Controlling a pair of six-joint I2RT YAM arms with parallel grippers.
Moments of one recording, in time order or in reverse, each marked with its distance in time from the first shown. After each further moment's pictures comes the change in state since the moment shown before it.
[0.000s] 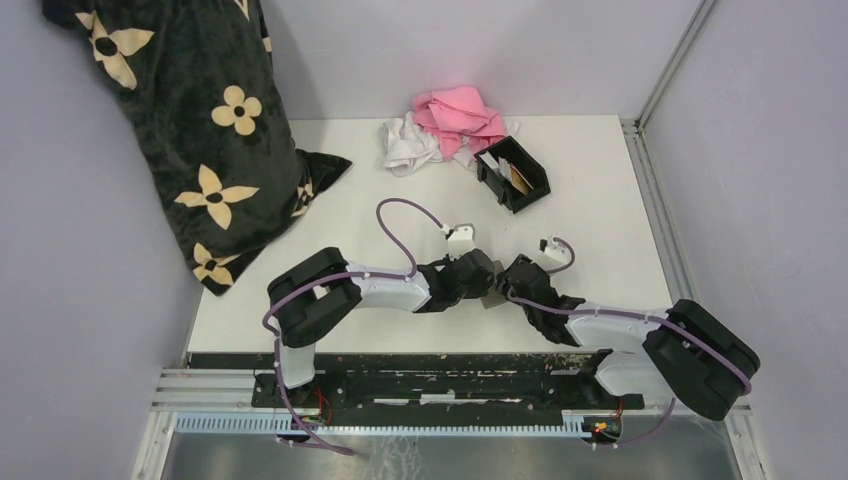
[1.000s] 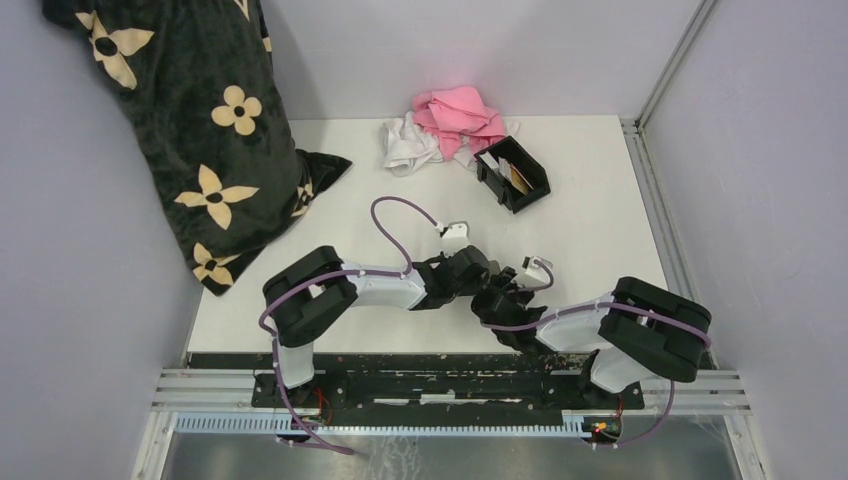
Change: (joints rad) left arm 0.027 -0.015 -0.013 -0.018 0.007 0.000; right arm 0.302 0.241 0.063 0.045 0.500 0.193
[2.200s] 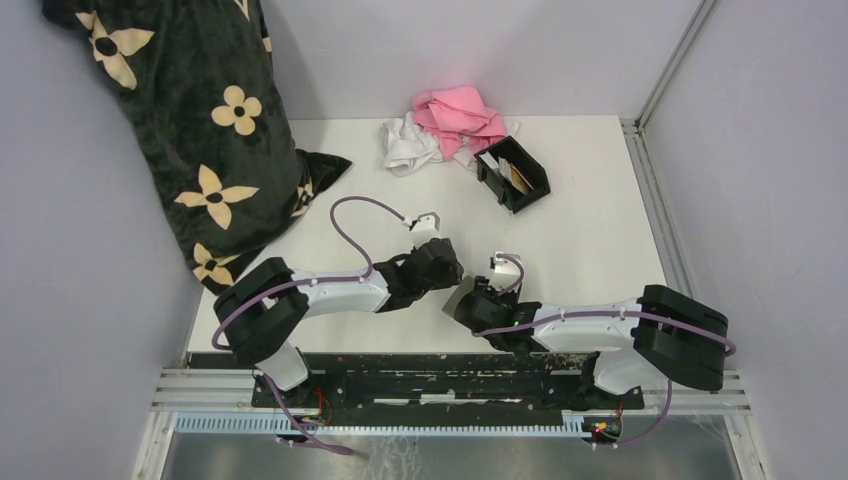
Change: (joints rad) left arm 0.086 -0.233 -0.194 0.072 0.034 0.008; right arm 0.130 -0.092 0.201 -0.481 -0.152 -0.096
